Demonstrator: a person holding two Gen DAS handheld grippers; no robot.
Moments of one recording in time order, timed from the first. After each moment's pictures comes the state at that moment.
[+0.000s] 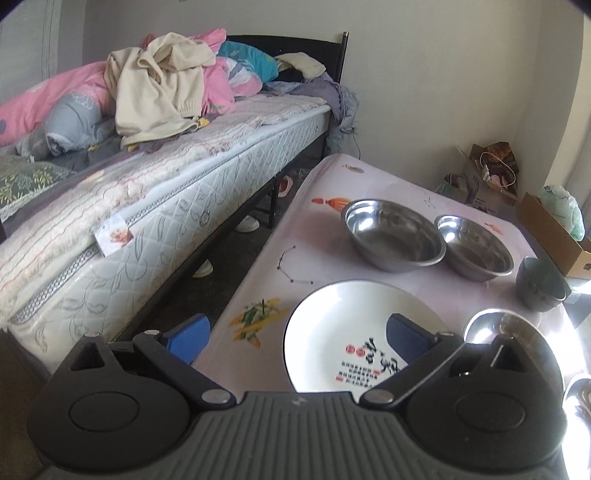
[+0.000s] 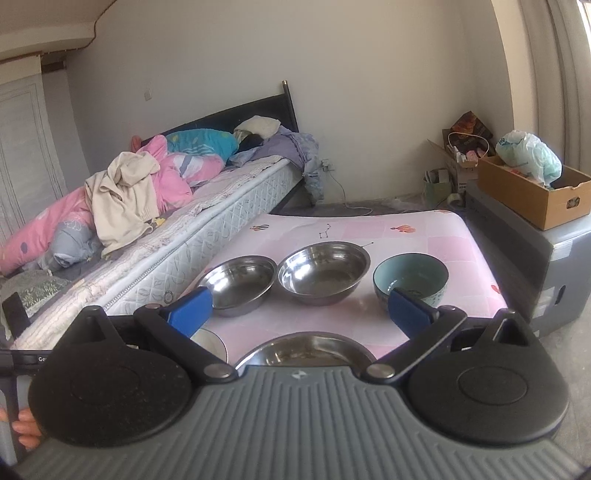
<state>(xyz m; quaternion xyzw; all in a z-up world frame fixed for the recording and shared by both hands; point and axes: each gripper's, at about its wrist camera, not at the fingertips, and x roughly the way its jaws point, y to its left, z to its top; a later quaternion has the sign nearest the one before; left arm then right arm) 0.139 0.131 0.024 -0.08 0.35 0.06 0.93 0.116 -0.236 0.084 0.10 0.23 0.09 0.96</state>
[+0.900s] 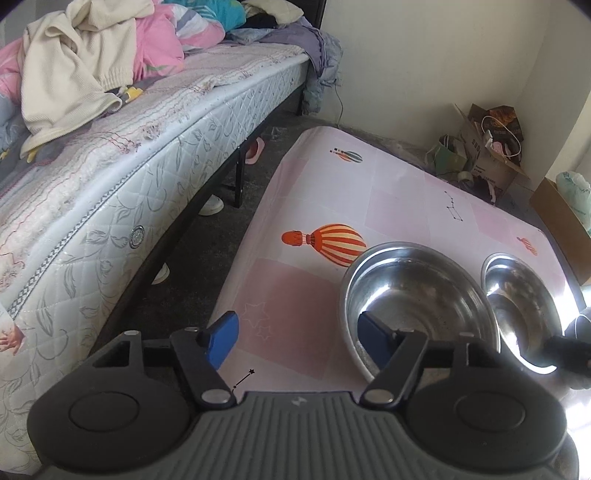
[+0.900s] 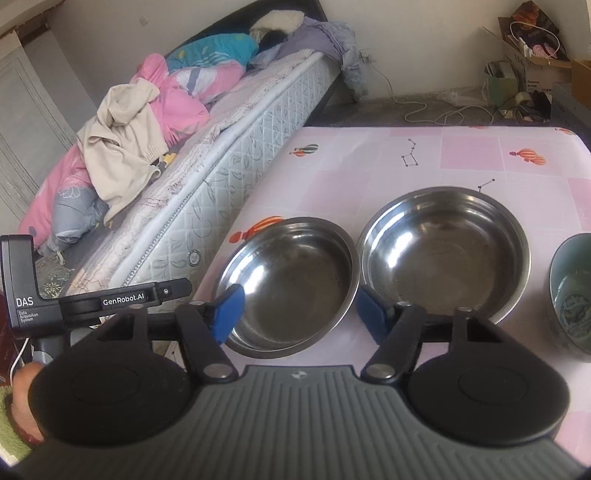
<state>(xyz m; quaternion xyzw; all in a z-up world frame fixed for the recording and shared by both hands) 0.379 0.150 -0.016 -0.08 0.44 0.01 0.89 0.382 -0.115 0.008 0.13 0.41 0.16 0.89</state>
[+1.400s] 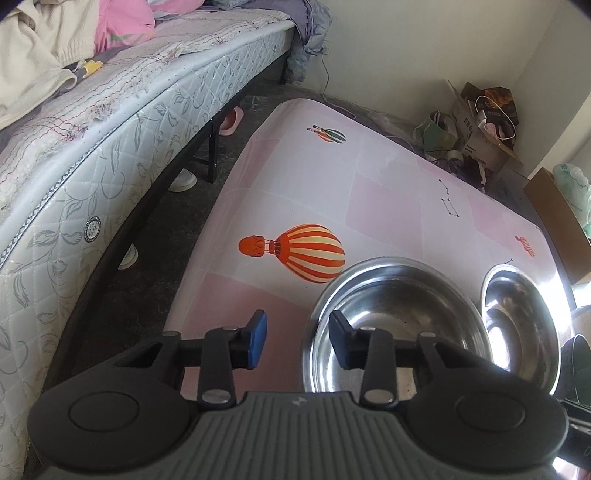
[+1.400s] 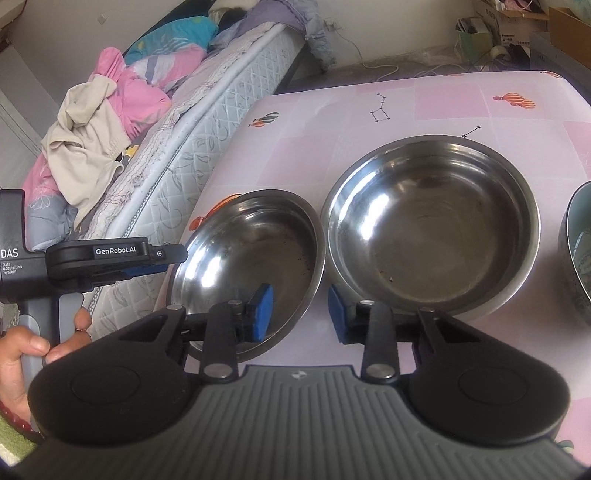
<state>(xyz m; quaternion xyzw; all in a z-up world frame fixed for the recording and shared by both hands) 0.442 0.133 -0.034 -0.10 0.48 -0.02 0.87 0.408 -0.125 -0.041 0.17 0.46 0.12 0.86</state>
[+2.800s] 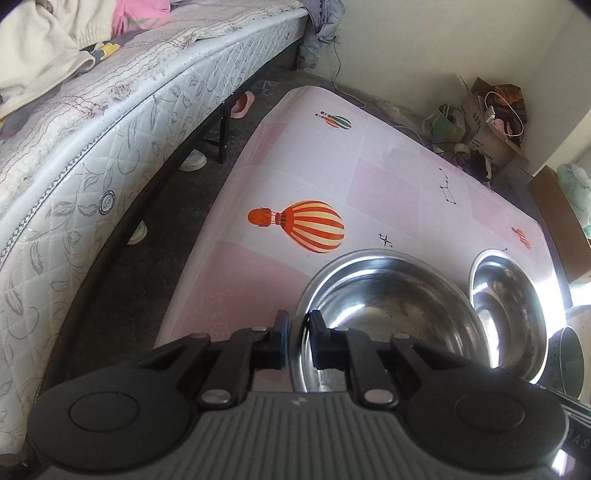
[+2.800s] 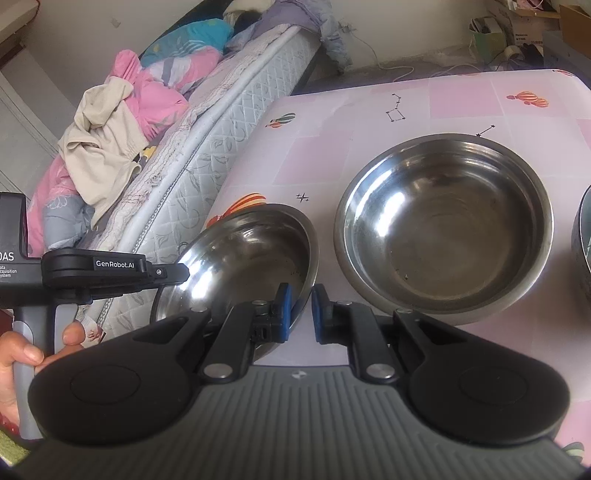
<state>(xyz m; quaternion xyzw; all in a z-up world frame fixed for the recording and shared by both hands) 0.418 0.133 -0.017 -0.12 0.51 -0.01 0.85 0.403 -0.128 -0.035 0.18 0.45 0.15 0.86</state>
